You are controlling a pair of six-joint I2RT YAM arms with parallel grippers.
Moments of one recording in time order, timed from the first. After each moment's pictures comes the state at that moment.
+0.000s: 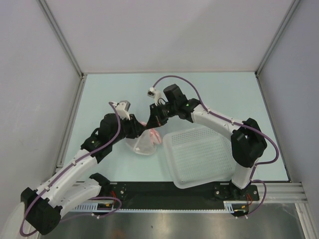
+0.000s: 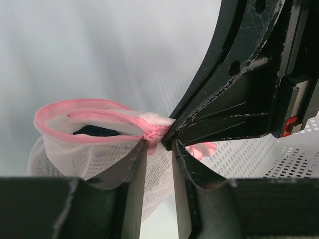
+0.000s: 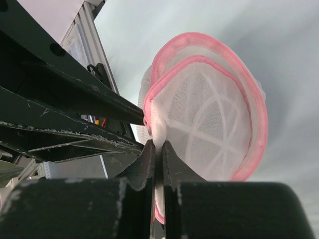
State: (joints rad) left arm -0.55 0.87 0.67 -0.23 0.09 -0.52; right arm 0.76 1.79 1.43 -0.30 -0.69 0.33
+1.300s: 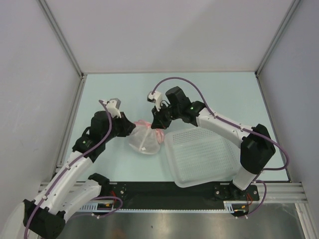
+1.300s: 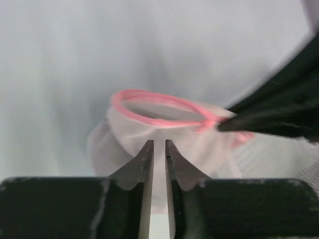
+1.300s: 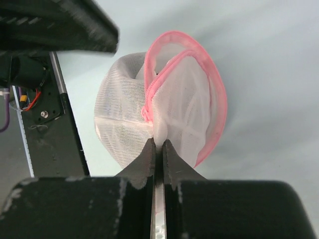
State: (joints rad) left arm -0.42 0.85 0.75 -0.44 0.02 -0.46; right arm 0.78 1.68 1.38 -0.36 -0.52 -0.05
